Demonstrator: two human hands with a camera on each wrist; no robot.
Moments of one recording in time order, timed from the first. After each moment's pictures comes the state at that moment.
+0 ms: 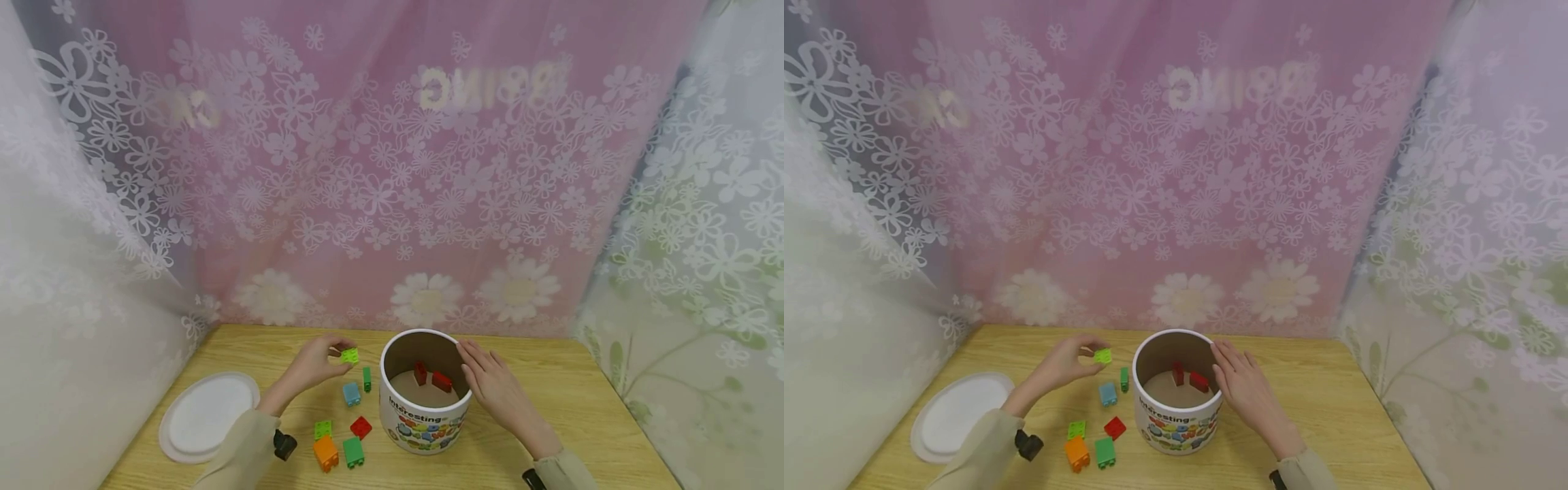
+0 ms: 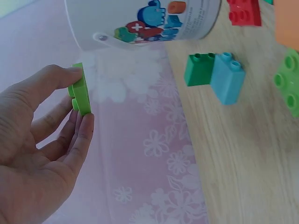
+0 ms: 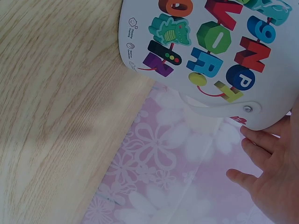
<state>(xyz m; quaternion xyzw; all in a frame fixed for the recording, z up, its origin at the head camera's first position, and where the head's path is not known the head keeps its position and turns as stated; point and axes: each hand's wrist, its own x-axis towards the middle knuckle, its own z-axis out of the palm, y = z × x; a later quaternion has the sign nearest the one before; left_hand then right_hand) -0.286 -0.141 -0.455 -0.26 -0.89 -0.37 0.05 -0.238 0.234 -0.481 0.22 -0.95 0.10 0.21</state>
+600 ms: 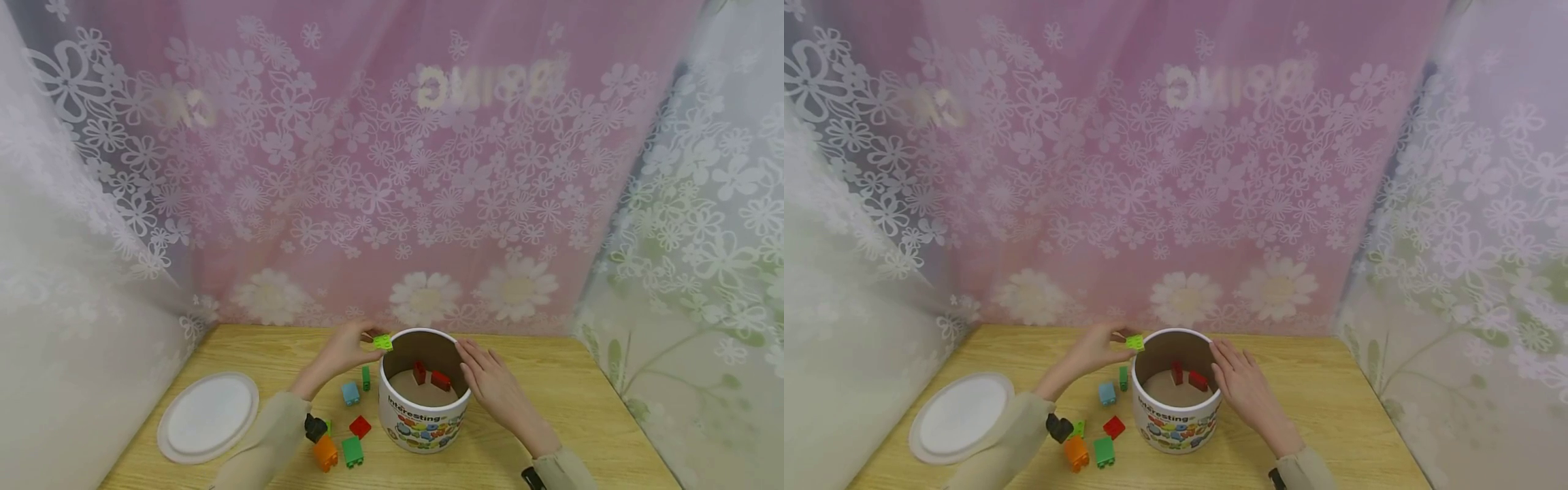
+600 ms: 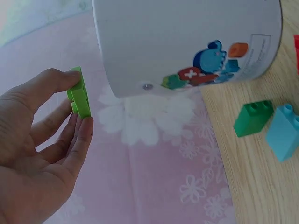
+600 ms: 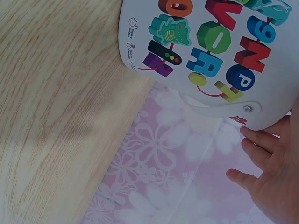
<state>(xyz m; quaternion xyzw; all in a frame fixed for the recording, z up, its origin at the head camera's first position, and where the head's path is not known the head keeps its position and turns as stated) -0.293 -0.087 -0.424 -0.32 -0.87 -0.38 0.05 -0.238 0.234 -0.481 0.24 -0.94 0.10 0.23</state>
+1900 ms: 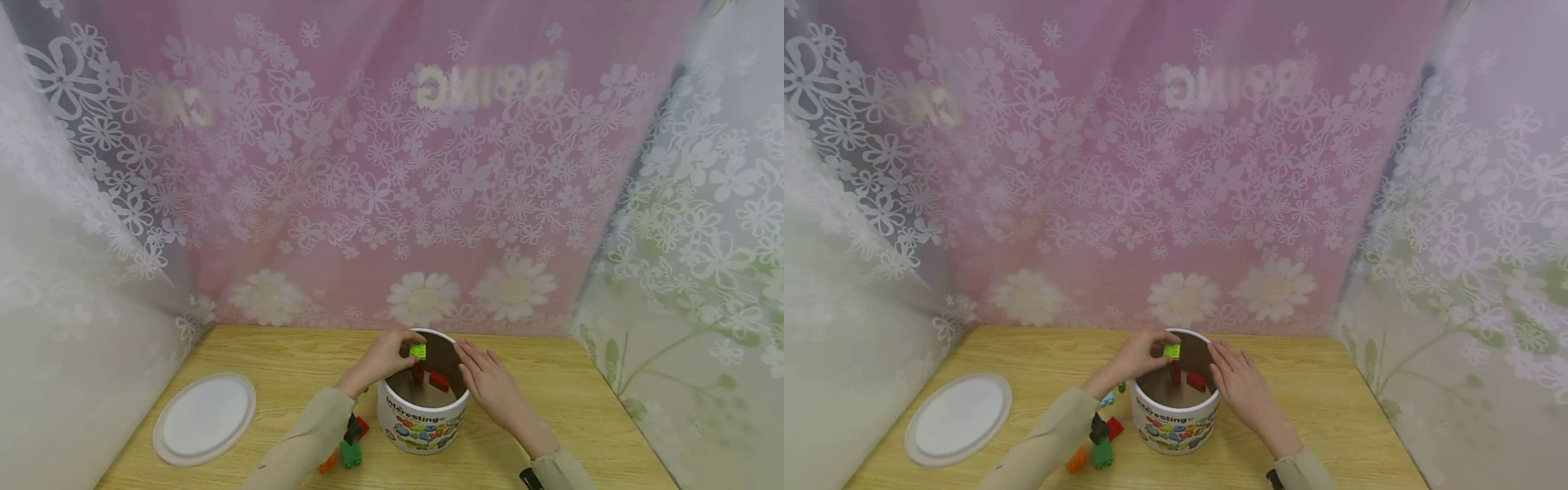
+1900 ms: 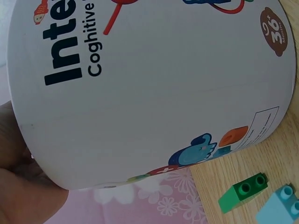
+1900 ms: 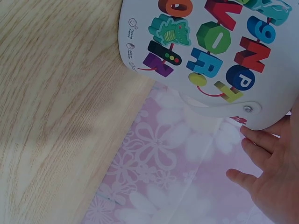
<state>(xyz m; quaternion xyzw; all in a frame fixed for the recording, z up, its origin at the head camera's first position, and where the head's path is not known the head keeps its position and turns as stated) -0.306 -0.017 -0.452 -0.34 -0.88 -0.34 0.04 -0.238 0.233 -0.480 0.23 -0.94 0.09 0.22</state>
